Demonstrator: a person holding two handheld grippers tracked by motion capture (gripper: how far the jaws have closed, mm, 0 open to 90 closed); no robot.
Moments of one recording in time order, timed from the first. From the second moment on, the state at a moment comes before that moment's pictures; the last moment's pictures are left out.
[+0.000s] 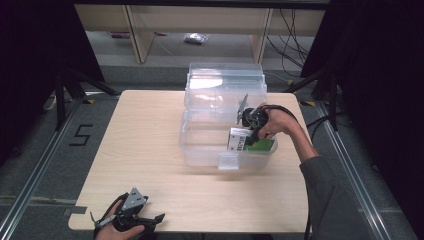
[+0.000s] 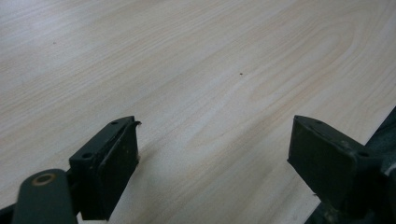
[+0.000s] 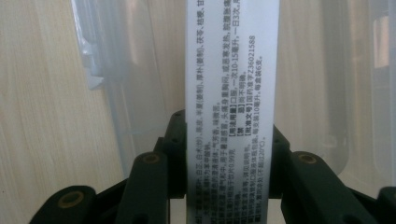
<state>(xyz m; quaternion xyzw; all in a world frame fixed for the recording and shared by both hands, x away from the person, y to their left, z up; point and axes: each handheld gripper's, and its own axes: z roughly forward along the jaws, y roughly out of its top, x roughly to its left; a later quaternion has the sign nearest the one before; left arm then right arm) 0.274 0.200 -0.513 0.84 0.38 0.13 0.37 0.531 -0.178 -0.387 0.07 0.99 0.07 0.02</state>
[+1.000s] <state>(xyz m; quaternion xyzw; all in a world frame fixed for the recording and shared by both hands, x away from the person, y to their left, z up) 0.274 0.200 -0.514 0.84 0.39 0.13 0.37 0.533 -0.179 -0.407 0.09 0.99 0.07 -0.01</state>
